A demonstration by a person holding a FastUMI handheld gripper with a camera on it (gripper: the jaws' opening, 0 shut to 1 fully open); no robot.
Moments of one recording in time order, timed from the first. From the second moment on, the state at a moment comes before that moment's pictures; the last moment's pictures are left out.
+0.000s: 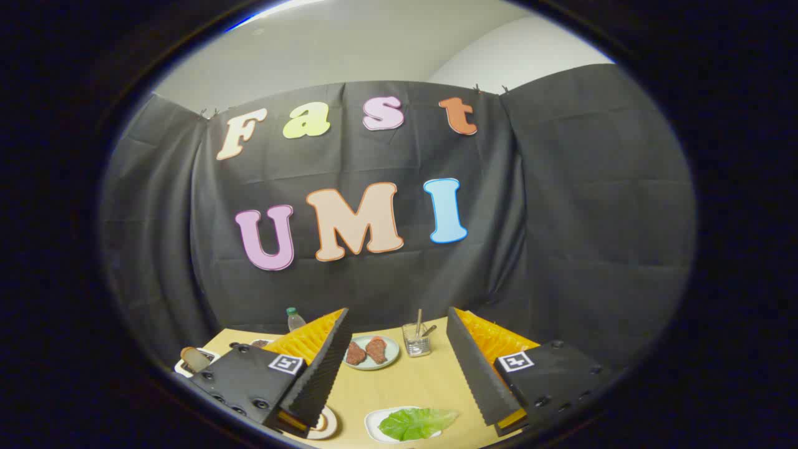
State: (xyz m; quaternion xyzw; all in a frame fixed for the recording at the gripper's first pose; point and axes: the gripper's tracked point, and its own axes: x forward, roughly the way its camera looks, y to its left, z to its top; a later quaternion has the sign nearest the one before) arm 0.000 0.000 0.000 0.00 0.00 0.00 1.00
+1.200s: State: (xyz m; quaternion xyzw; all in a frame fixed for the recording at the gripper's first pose) arm 0.001 -0.001 -0.041 0.00 0.07 0.00 1.00
